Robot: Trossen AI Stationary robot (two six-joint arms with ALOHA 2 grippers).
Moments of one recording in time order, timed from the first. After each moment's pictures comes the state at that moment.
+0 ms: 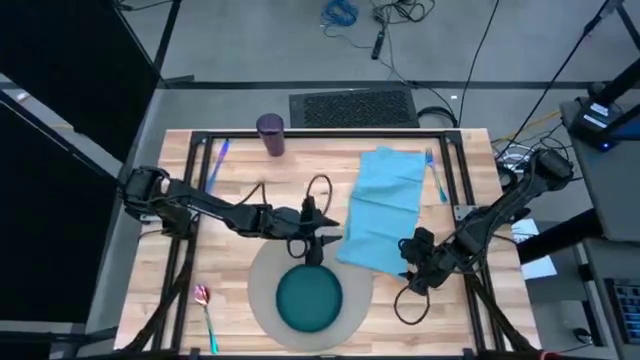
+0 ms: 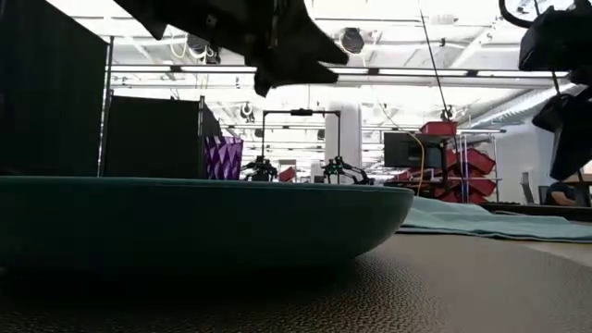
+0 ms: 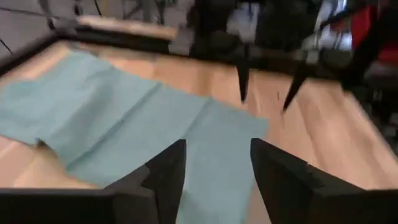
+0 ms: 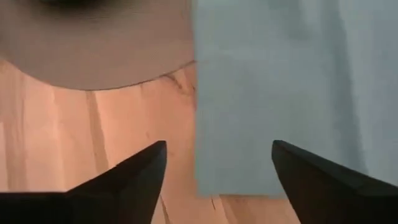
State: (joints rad) left arm -0.18 1.66 0.93 0.36 -0.18 -0.17; right arm 0.69 1.21 0.58 -0.47 0.32 0.90
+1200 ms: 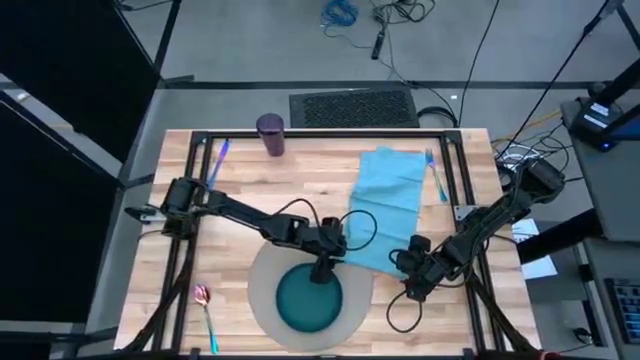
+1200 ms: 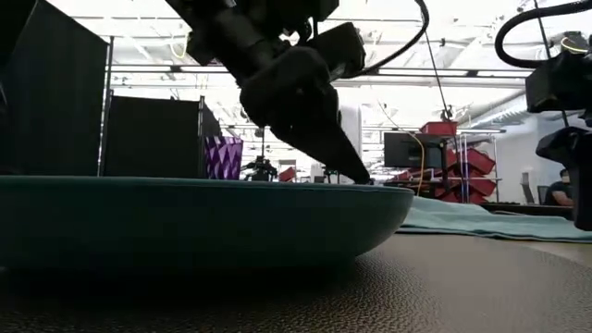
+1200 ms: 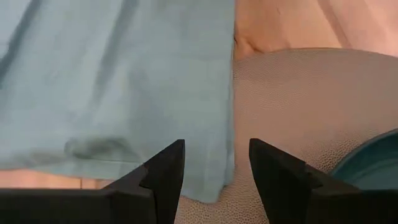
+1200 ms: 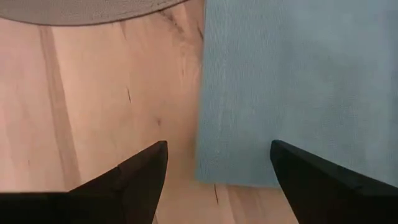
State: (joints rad) left arm -0.17 1.96 1.24 -0.07 0.00 0.06; right arm 0.69 1.38 0.58 -0.44 0.24 0.90
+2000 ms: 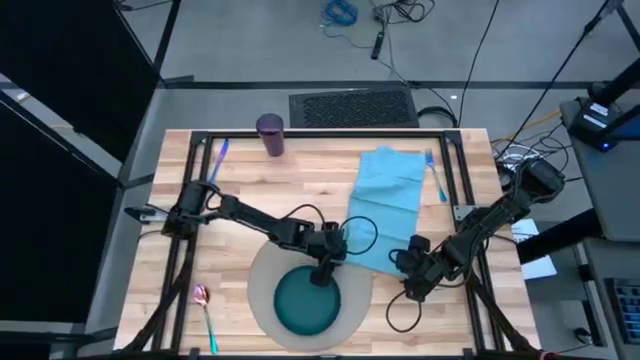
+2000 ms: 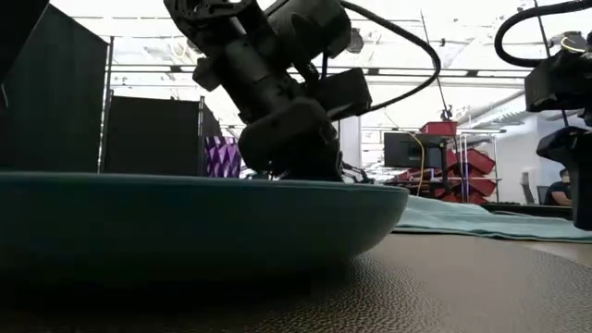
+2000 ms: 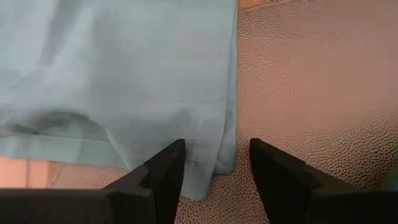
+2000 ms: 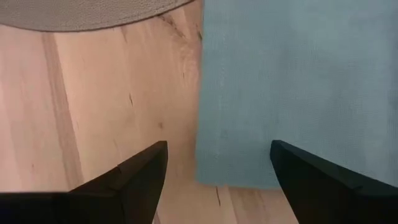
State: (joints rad) left arm -0.16 2.06 1.26 -0.09 0.01 0.03; right arm 0.69 1.38 0.58 -0.43 0.24 0.92
